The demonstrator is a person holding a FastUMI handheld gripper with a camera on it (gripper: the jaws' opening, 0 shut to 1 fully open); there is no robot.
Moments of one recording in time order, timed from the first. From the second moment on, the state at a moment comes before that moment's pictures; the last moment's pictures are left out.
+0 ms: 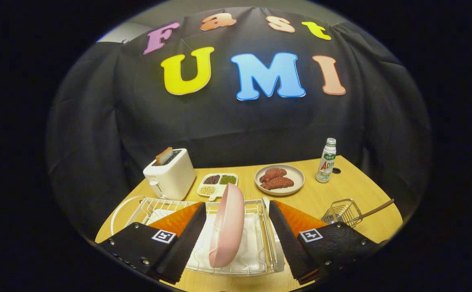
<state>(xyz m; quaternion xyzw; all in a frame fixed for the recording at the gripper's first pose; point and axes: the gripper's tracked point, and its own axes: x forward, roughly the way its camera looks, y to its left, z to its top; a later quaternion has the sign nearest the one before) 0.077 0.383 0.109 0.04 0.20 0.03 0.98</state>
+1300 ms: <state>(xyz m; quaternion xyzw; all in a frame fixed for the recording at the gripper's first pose) 0.096 0.385 0.053 0.02 0.38 -0.05 0.92</state>
